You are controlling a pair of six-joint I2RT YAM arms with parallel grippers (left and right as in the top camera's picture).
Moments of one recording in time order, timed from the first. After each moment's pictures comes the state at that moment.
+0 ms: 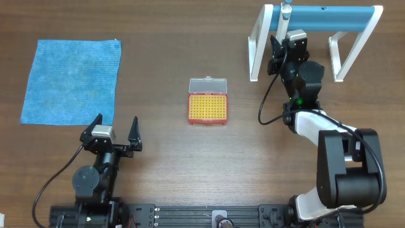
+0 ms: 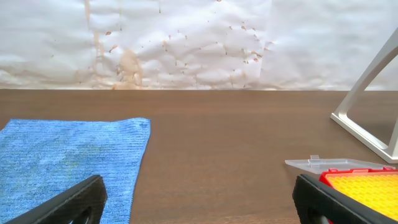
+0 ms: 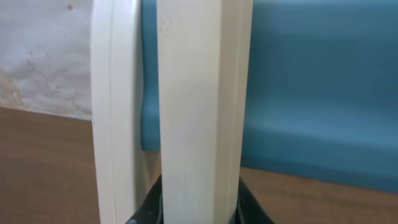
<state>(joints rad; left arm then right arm) 0.02 0.01 0.01 -0.07 0.11 -0.06 0.01 1.71 0.70 0.97 -0.21 -0.02</state>
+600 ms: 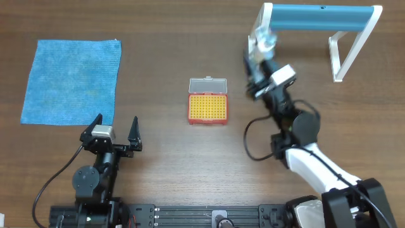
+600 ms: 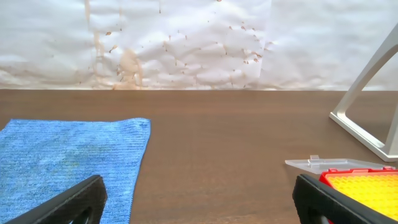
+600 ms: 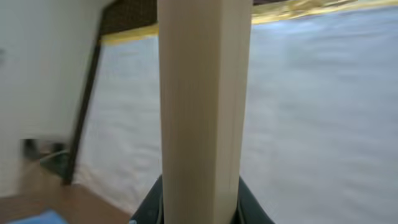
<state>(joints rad) 0.02 0.01 0.01 -0.07 0.11 -0.06 0.29 1.39 0.44 1.46 -0.33 0.02</state>
